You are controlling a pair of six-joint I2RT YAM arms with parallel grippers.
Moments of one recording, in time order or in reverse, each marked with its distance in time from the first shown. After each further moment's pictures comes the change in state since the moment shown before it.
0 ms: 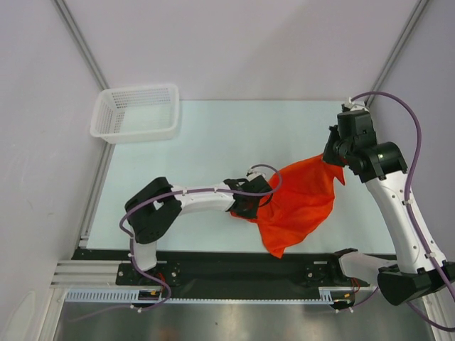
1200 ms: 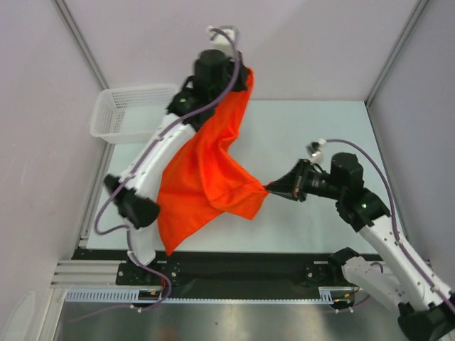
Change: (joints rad) left arm 0.406 -0.050 0.983 0.087 -0.010 0.420; right arm 0.241 -0.313 -0.586 0.736 -0.911 0.679
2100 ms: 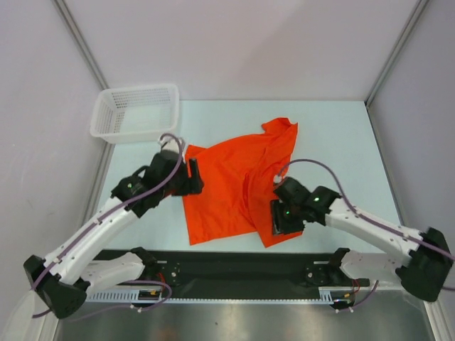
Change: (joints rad) left arm -0.003 -0.791 -1.125 -0.332 0.006 -0.284; right arm 0.290 0.237 -0.058 -0.586 0.618 -0.422
